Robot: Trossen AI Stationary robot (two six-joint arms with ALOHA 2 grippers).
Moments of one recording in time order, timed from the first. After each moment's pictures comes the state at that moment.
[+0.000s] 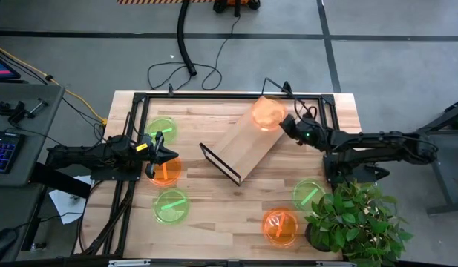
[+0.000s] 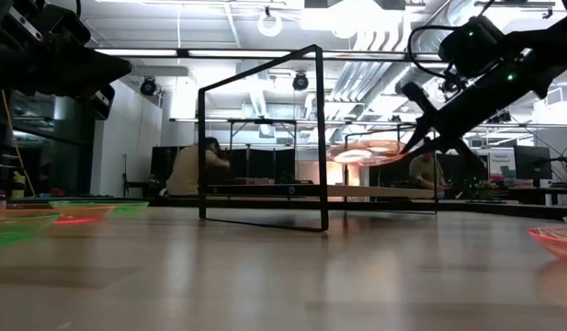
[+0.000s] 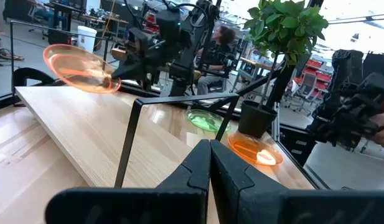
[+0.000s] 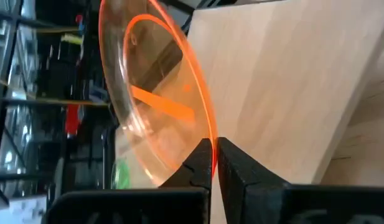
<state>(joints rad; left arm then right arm) 0.01 0.00 0.01 0.02 0.03 -0.26 -0.35 1.00 0.30 0.17 0.38 1.49</state>
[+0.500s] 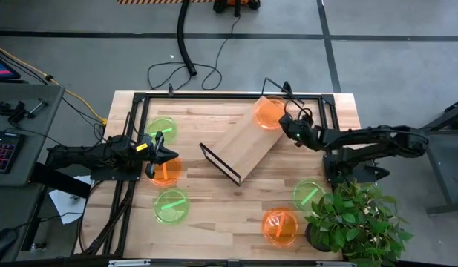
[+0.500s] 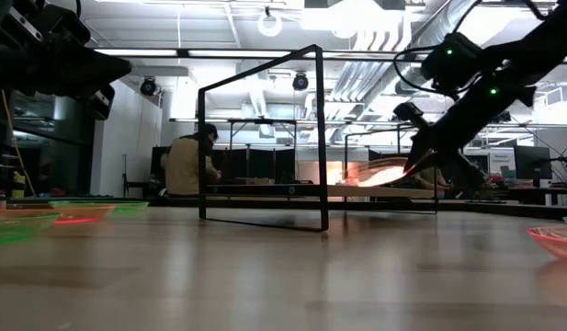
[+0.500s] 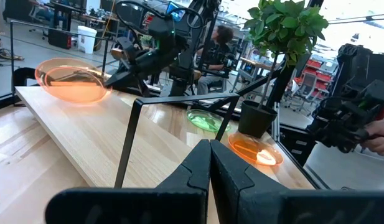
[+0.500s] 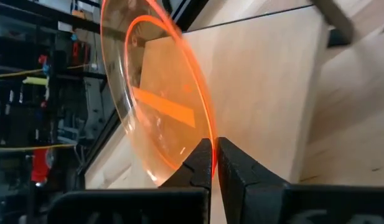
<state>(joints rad) 0.01 0.00 0.01 0.02 0.03 -0.26 -0.35 1.17 0.35 0.13 0.50 1.65</state>
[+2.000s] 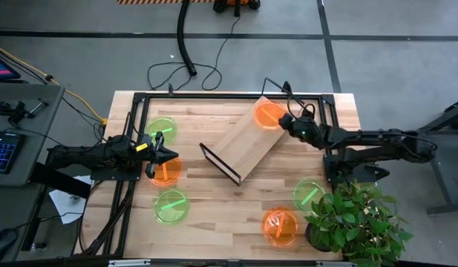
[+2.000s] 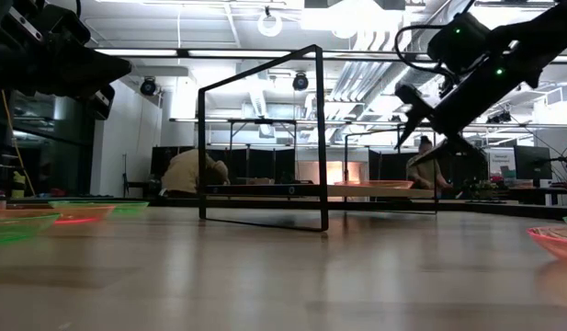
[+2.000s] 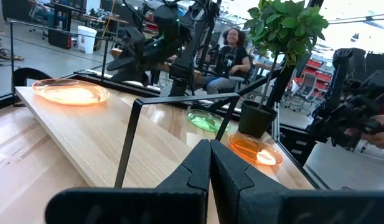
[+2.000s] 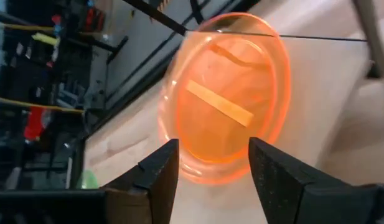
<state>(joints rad) 0.01 0.00 0.01 0.02 0.03 -0.26 -0.35 1.03 0.39 0.02 0.46 1.41</state>
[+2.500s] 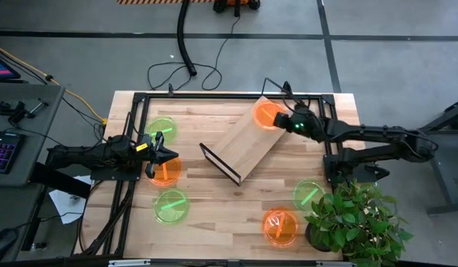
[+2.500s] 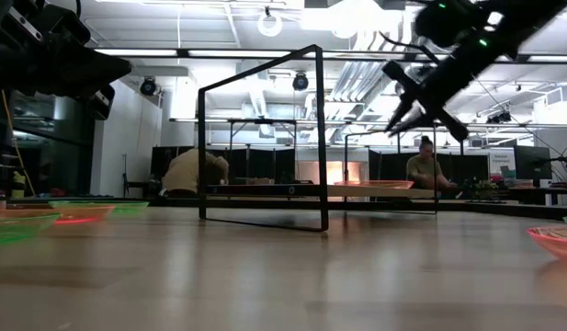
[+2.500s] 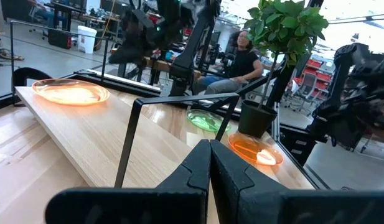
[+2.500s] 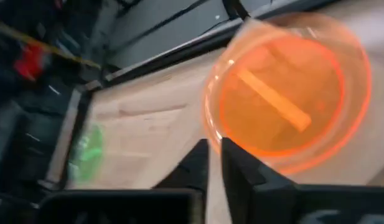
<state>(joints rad) 0.01 0.00 0.01 0.02 0.03 -0.26 -0.36 1.06 0.59 -0.14 0.34 1.14</state>
